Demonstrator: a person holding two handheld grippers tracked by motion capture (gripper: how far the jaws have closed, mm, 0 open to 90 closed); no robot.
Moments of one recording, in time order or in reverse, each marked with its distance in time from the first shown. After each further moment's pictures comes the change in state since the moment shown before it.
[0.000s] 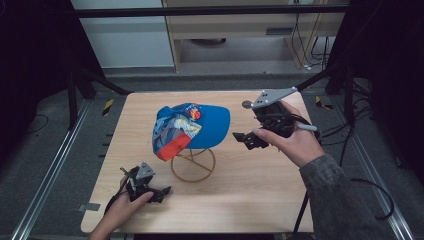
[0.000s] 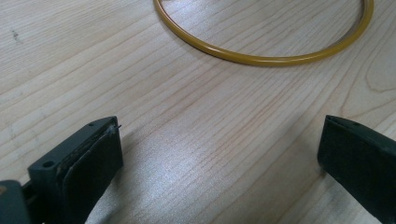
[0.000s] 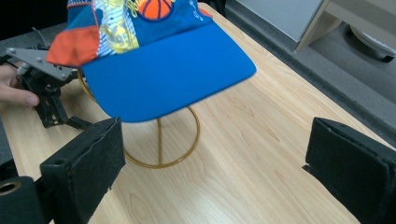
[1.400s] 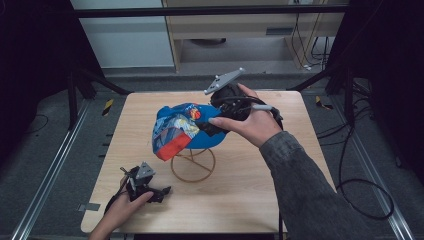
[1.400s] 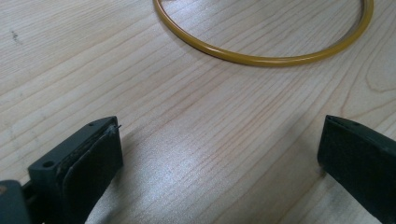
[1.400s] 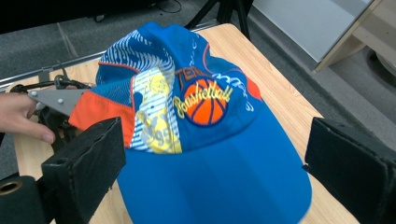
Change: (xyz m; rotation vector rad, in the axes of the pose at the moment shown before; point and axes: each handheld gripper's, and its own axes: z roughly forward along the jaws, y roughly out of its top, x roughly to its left) left arm 0.000 0.000 0.000 -0.001 -0.003 -0.005; right arm 0.032 0.075 0.050 0.014 0.063 -0.106
